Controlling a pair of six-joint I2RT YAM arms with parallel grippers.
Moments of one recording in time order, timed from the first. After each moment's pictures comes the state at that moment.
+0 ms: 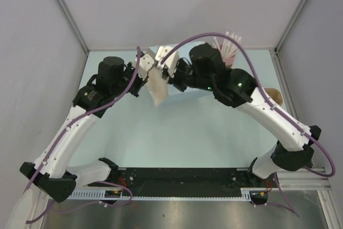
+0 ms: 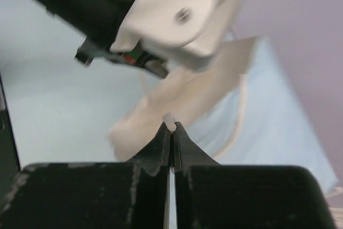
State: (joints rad) left arm -0.51 1.14 1.37 -0.70 0.13 0.35; right arm 0.96 1.53 2.03 -0.75 -0.06 -0.39
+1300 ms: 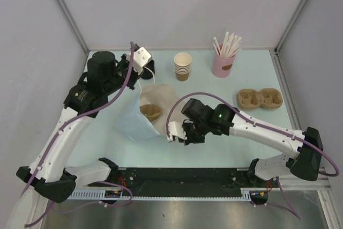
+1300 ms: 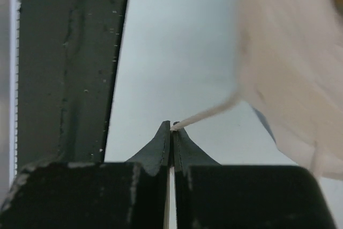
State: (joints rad) left arm -0.51 1.13 1.47 -0.68 0.09 0.44; right arm 1.05 1.35 1.20 -0.89 -0.33 -0.67
